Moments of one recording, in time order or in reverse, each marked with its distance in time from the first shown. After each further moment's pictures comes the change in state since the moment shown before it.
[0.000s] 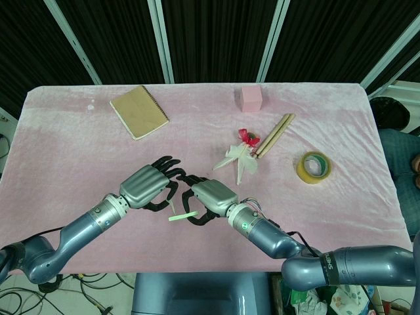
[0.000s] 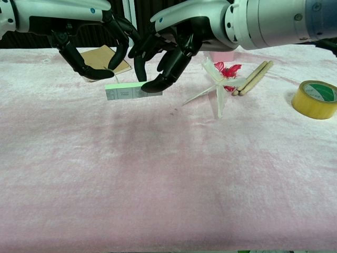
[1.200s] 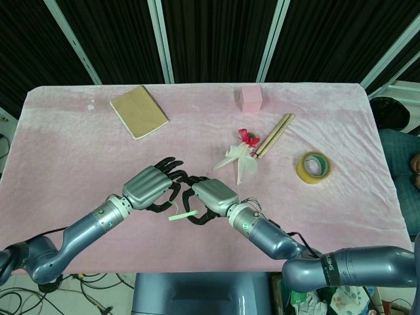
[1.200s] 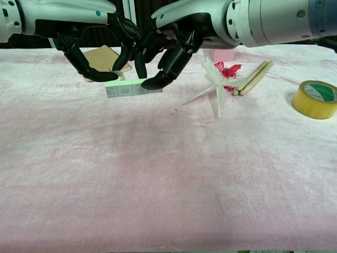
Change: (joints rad) left arm -0.011 -0.016 0.004 0.000 -0.003 0.003 0.017; right arm 0.002 0.007 -0.002 -0.013 0.006 0.020 0.001
